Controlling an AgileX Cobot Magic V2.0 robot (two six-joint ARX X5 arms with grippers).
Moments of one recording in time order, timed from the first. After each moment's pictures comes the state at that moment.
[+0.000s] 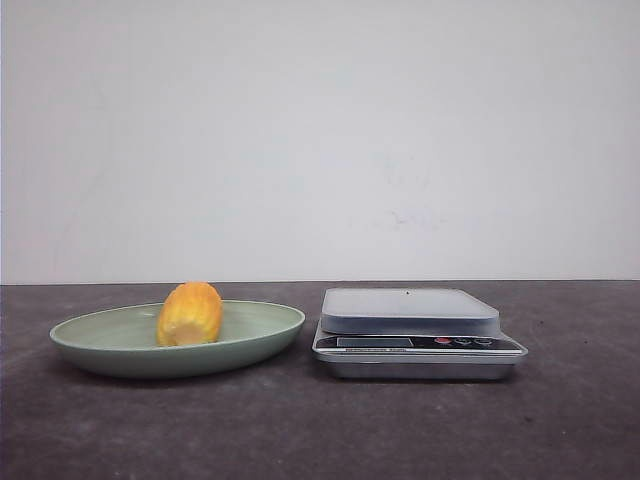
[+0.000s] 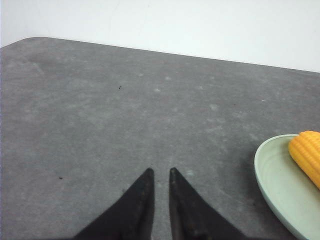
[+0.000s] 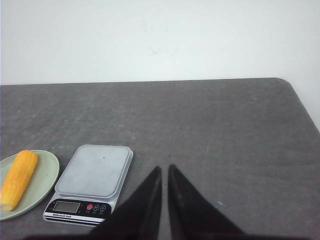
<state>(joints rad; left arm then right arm) -0.03 0.00 0.03 -0.18 -0.11 -0.12 0.49 0.33 1.18 -1.10 0.31 0.24</state>
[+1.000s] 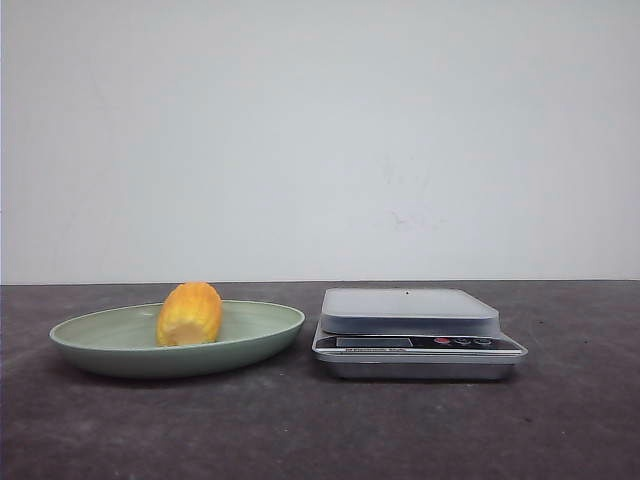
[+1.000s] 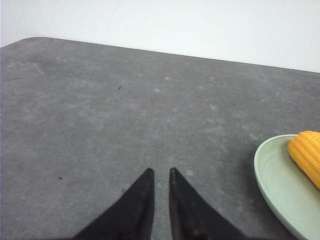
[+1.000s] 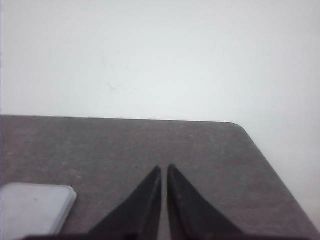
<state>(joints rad) -0.03 0.00 0.03 -0.18 -0.11 -0.11 0.11 0.06 0.57 -0.53 0.12 -0.01</state>
